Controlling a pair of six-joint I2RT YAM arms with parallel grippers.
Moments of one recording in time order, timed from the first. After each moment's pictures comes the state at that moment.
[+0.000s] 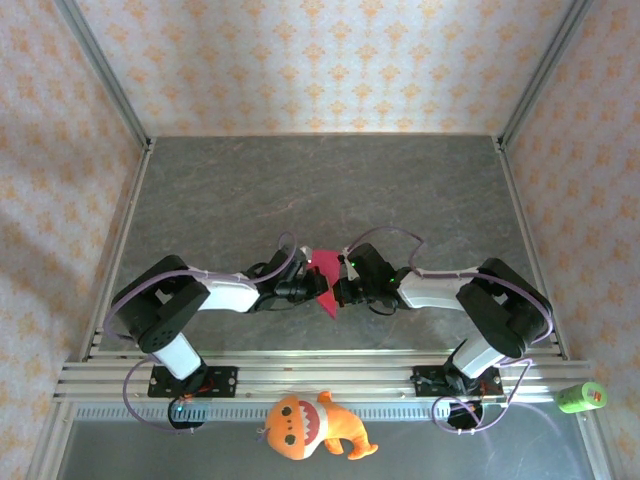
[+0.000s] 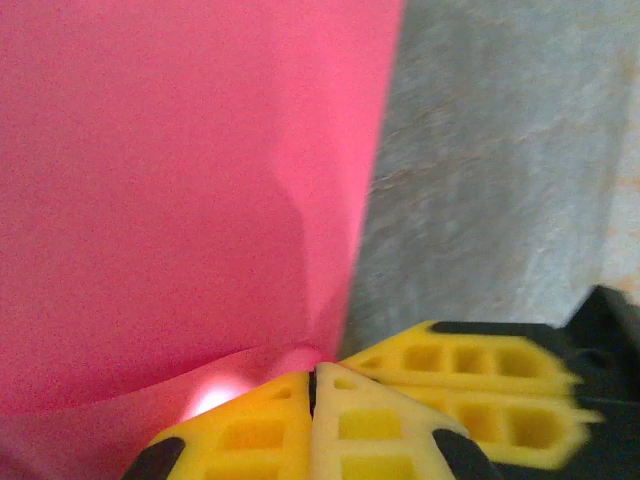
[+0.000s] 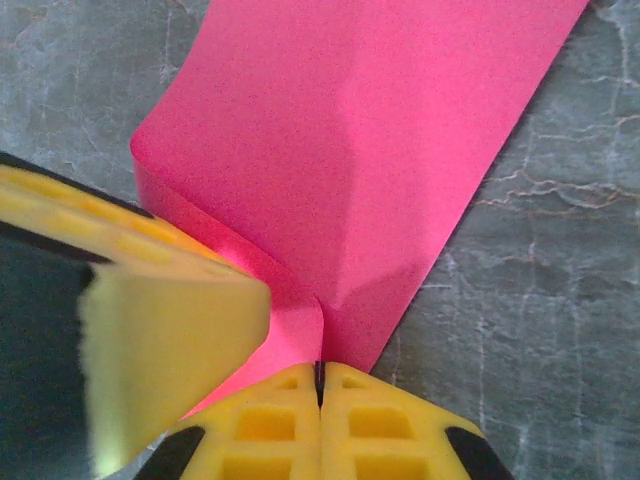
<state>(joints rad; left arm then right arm) -0.73 1.64 0.57 0.31 0.27 -1.09 0.78 1.56 0.61 0.03 -0.25 0.53</state>
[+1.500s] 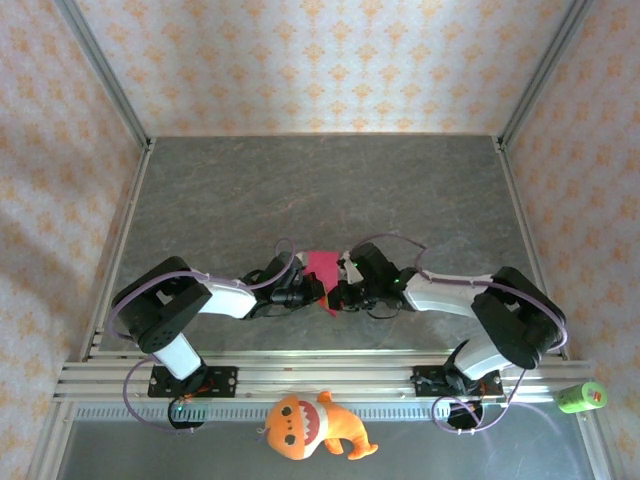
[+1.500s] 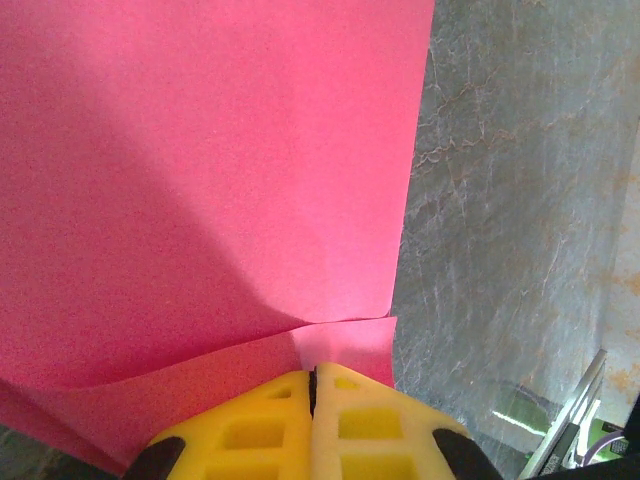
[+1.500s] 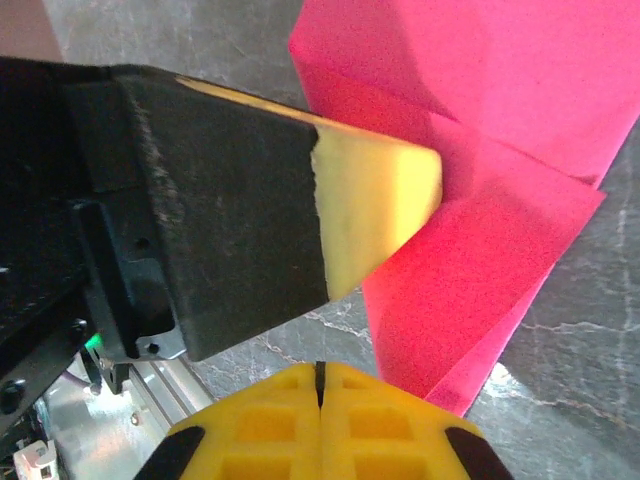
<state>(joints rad) -0.73 1.64 0.51 0.39 0.25 -1.10 0.79 1.49 0.60 -0.03 -0.51 0.76</state>
